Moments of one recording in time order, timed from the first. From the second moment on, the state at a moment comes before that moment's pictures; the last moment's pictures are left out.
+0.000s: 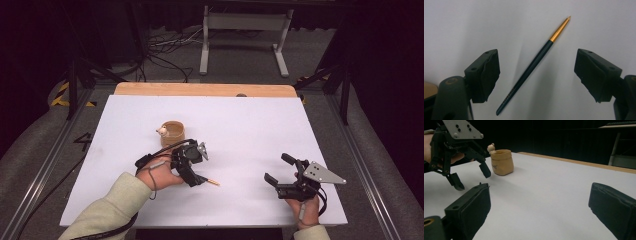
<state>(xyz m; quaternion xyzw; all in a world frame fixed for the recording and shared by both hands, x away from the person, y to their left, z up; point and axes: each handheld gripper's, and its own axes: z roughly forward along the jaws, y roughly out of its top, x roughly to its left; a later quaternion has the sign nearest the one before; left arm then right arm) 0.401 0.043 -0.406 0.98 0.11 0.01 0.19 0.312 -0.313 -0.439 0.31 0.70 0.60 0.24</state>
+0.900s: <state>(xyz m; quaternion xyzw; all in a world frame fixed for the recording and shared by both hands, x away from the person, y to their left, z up) 0.401 0.038 -0.426 0.98 0.10 -0.01 0.16 0.312 -0.313 -0.439 0.31 0.70 0.60 0.24</state>
